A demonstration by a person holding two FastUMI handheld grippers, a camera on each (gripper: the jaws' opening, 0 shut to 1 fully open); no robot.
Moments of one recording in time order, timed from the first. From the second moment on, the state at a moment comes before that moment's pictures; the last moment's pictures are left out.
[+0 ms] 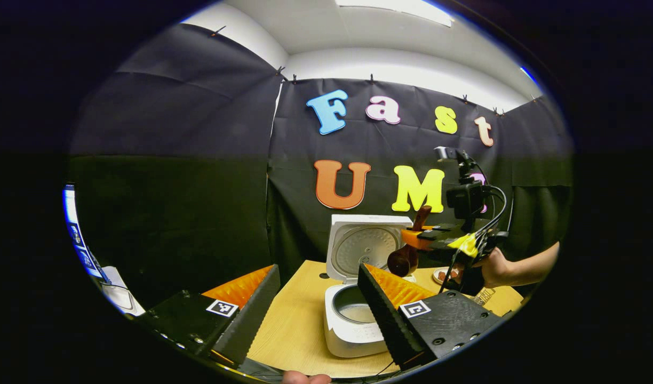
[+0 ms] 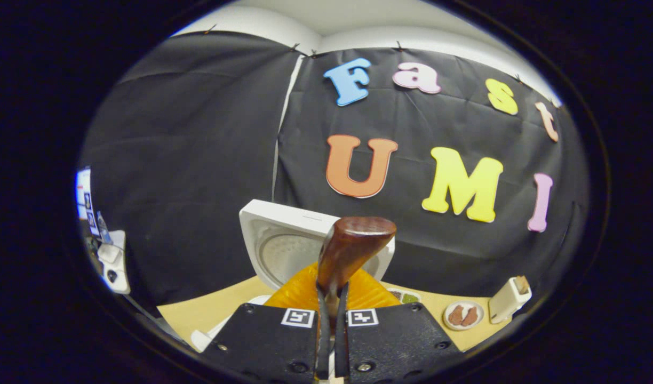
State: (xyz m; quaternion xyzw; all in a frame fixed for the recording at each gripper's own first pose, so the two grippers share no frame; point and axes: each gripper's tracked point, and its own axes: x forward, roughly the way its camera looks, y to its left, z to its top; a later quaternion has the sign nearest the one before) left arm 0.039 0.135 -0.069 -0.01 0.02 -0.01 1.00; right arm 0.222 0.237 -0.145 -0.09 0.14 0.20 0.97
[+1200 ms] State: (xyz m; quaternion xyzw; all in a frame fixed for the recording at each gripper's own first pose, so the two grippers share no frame) left arm 0.068 -0.035 -0.047 -0.02 0.02 0.00 1.00; right arm 0.169 -0.241 -0.223 0.13 0.24 -0.05 0.96
